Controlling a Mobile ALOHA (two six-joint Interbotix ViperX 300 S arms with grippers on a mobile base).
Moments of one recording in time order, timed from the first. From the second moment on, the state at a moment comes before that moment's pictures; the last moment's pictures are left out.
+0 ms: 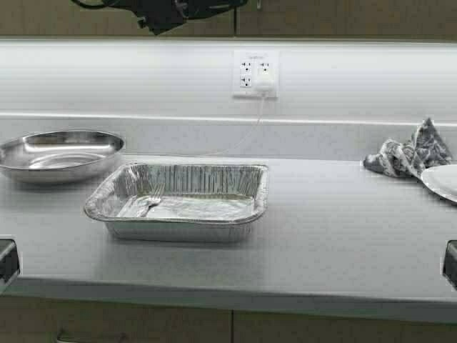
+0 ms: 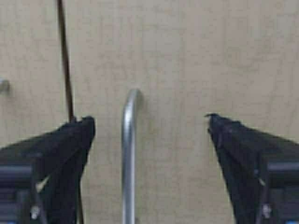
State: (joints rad) left arm -0.69 0.25 0.45 -0.47 -0.98 0.25; right arm 0.76 0.12 0.33 1.00 -0.92 -0.91
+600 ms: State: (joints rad) left arm -0.67 0.18 0.46 -0.46 -0.80 0.28; right arm 0.77 0.05 0.40 1.03 -0.87 -0.90
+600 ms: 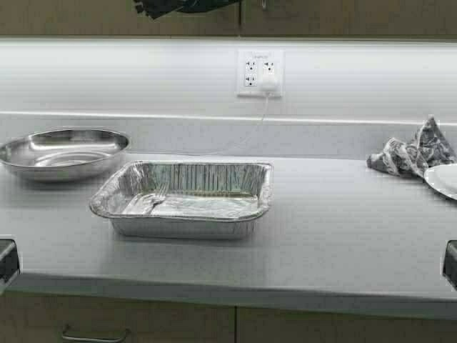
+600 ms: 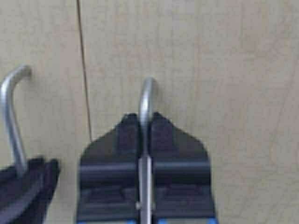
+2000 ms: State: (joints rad) left arm -0.37 -0.54 0.95 -0.34 -0.30 0.41; right arm 0.25 -0.72 0.91 0.88 0.11 -0.83
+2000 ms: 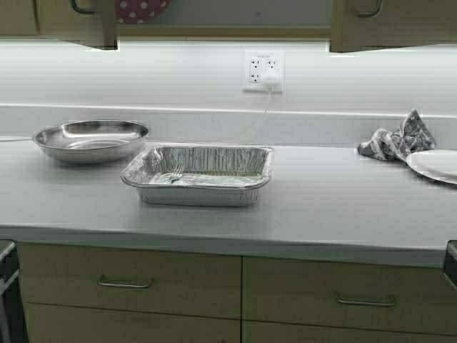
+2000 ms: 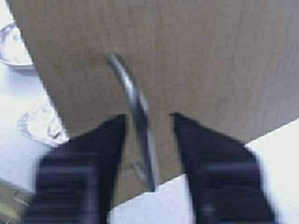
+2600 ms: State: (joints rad) left arm -0.53 -0.88 1.03 -0.32 -0.01 0.33; right arm 0.32 -0.88 0.93 0.82 0.40 -0.66
